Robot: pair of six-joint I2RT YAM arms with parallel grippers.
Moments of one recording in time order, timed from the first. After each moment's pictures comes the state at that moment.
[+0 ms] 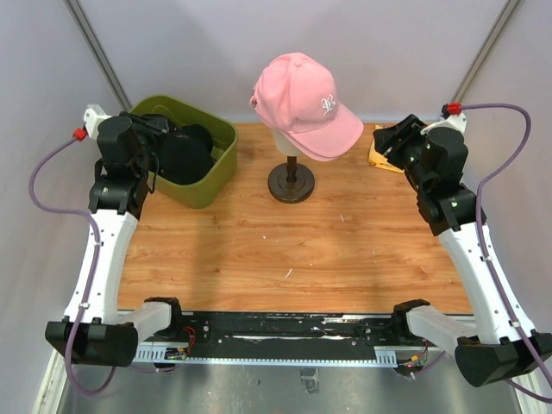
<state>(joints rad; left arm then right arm) -0.04 1.13 1.31 -0.32 -0.25 -0.97 0.25 1.05 1.24 -0.36 0.16 0.65</state>
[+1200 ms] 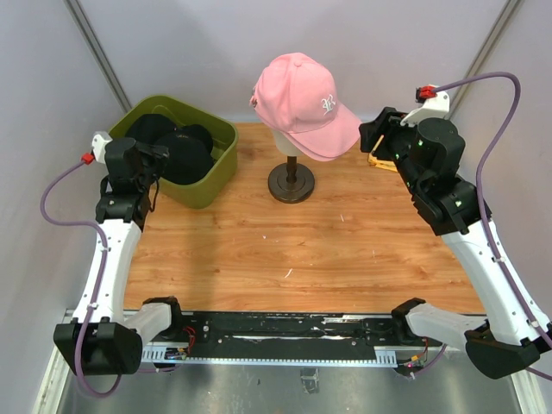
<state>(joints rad) 0.05 1.06 1.06 -0.32 -0.19 -0.98 0.48 1.10 1.46 -0.47 0.31 0.34</state>
